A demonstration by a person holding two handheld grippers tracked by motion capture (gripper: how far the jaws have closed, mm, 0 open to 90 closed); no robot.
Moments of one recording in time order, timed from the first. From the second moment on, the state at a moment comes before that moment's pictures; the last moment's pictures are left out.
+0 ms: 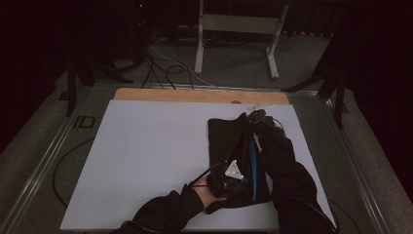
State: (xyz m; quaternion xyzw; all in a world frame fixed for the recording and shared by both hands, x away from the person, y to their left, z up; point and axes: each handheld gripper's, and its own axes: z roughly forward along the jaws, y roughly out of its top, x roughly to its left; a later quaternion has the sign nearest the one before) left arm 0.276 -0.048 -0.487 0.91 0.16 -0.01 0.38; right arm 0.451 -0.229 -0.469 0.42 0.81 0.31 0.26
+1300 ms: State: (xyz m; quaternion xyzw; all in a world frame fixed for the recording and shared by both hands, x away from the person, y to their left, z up) left arm 0.261 0.023 -0.447 0.89 0.21 0.03 0.41; right arm 0.380 -0.246 -0.434 0.40 0.82 0.34 0.20
